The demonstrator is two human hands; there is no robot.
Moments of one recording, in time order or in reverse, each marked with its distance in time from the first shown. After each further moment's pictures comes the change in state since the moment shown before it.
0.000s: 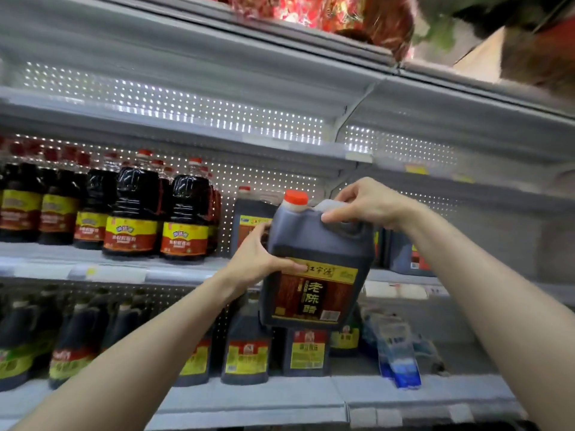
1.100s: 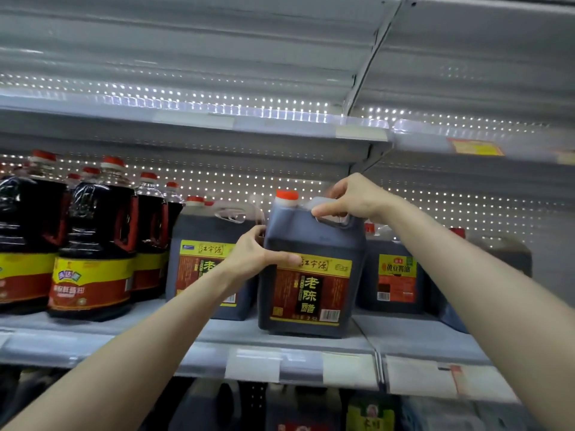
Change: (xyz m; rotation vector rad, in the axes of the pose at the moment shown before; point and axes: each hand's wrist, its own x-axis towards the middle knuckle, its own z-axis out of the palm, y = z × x) left_hand 0.263 -0.095 0.077 0.025 0.116 -0.115; right_hand 0.250 0.213 -0.022 0.082 0.018 -0.111
